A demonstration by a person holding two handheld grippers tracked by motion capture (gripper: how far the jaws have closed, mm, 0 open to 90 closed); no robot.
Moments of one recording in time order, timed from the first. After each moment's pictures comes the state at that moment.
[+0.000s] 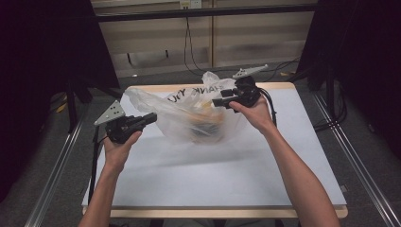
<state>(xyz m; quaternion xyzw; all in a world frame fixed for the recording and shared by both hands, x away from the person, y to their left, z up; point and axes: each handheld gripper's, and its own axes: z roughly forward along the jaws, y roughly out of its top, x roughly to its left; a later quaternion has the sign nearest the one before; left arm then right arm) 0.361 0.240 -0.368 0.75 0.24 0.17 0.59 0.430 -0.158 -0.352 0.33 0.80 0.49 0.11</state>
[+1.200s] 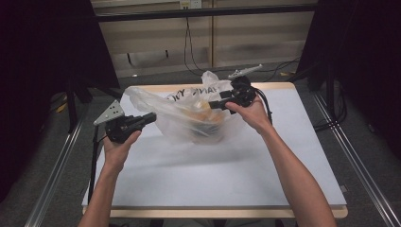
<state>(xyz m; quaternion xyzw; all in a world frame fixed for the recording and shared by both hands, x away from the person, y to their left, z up) 0.363 0.243 -0.369 0.75 0.25 0.17 0.59 0.440 -0.146 -0.360 0.35 0.81 0.47 0.07</state>
